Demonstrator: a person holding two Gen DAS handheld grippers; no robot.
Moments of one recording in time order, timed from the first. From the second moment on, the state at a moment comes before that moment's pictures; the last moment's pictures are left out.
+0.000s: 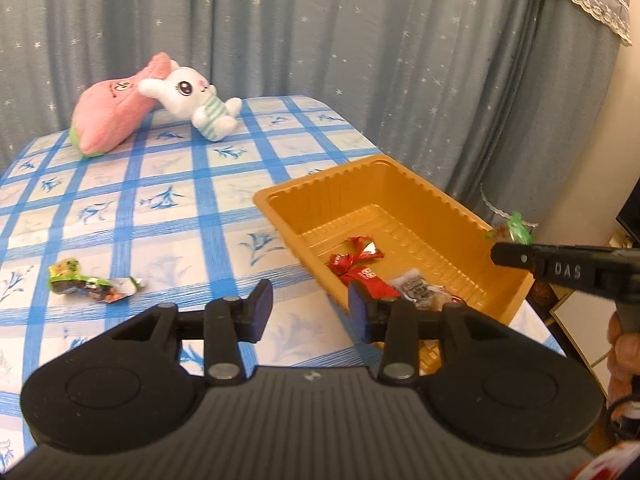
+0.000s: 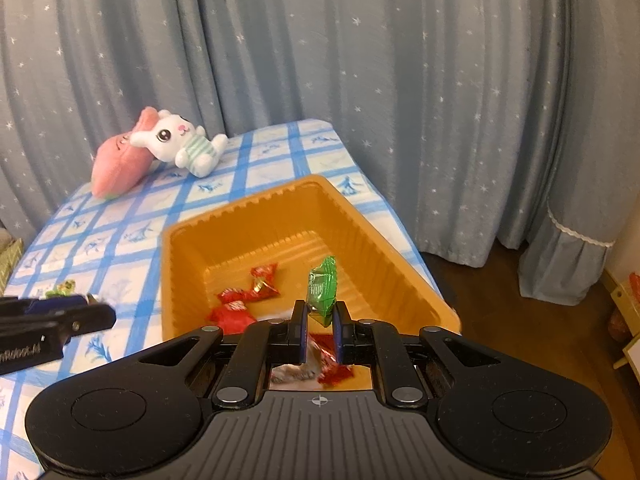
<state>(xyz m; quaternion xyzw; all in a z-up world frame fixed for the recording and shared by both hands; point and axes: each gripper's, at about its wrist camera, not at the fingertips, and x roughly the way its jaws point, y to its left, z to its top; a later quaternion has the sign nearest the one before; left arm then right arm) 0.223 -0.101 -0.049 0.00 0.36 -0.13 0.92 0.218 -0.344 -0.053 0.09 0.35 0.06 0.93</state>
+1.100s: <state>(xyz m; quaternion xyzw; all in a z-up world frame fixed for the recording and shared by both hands) 0.130 -0.025 -0.005 -0.02 0.33 -0.05 0.94 0.147 -0.279 -0.010 0.10 0.35 0.10 0.92</state>
